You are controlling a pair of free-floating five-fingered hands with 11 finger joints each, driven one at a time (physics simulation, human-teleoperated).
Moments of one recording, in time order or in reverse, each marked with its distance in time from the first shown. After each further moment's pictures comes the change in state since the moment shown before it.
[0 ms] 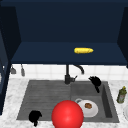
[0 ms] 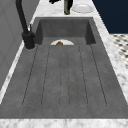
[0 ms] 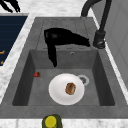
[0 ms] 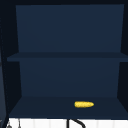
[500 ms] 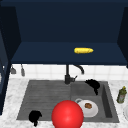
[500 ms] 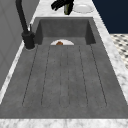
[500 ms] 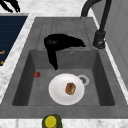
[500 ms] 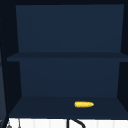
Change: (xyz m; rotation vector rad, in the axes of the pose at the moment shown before) left hand 0.000 0.000 0.000 0.000 0.000 0.000; right hand 0.005 0.031 -0.004 -0.042 -0.247 -0.001
